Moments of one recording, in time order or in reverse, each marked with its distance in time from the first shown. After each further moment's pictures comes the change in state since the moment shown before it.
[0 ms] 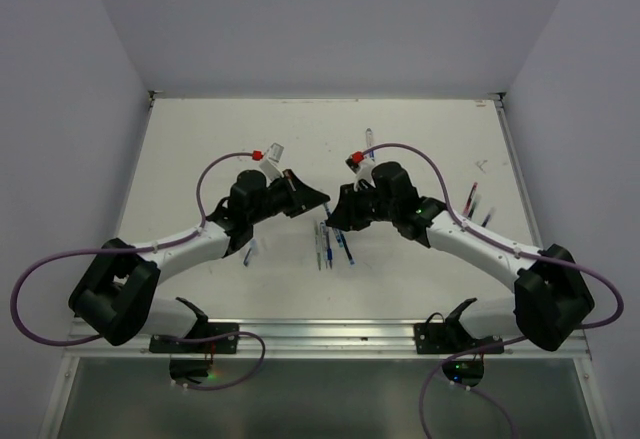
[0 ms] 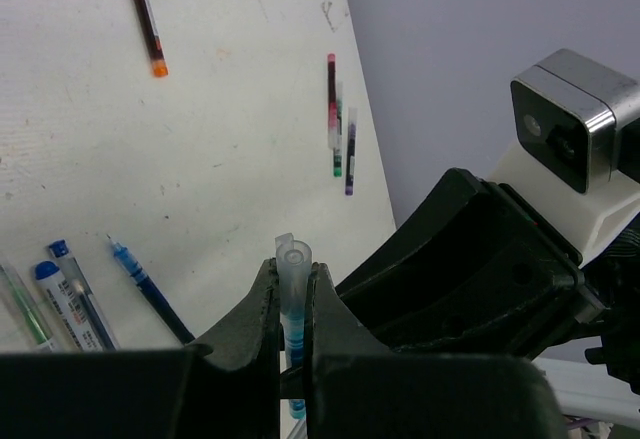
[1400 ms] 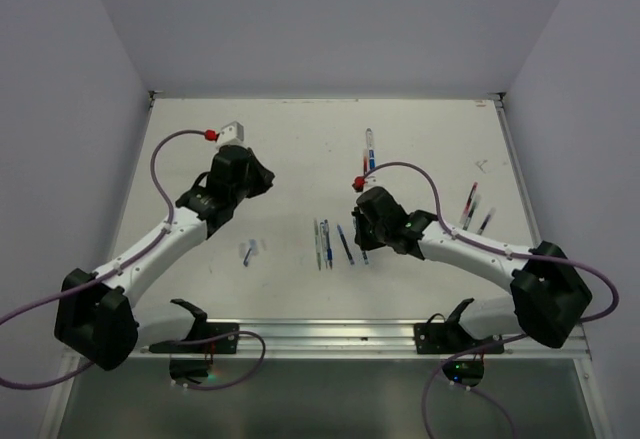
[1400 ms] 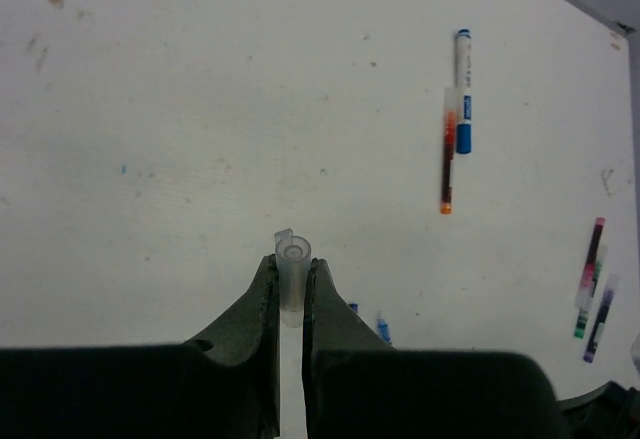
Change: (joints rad) left arm 0.124 -0.112 0.256 -0.638 -0.489 0.288; right arm 0.142 -0.002 -0.063 -0.242 0.497 0.022
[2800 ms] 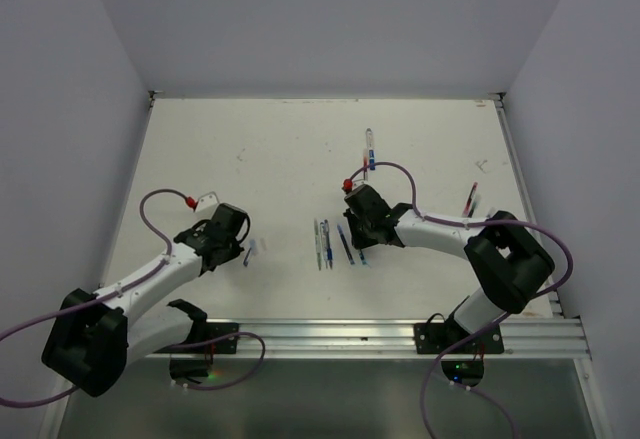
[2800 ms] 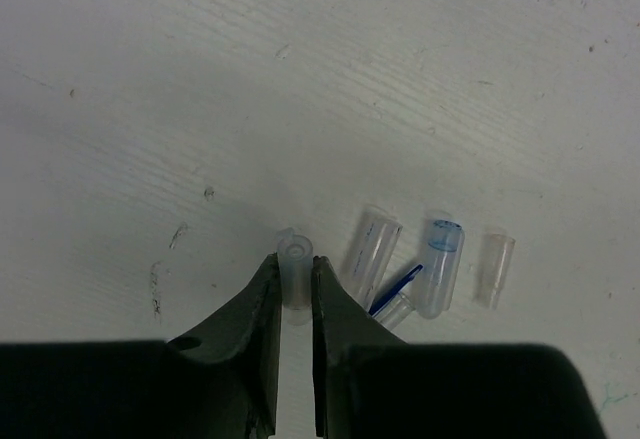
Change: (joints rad) left arm 0.001 -0.188 -0.394 -0.370 -0.278 -0.137; right arm -0.058 0.266 0.056 0.070 -0.017 -0.058
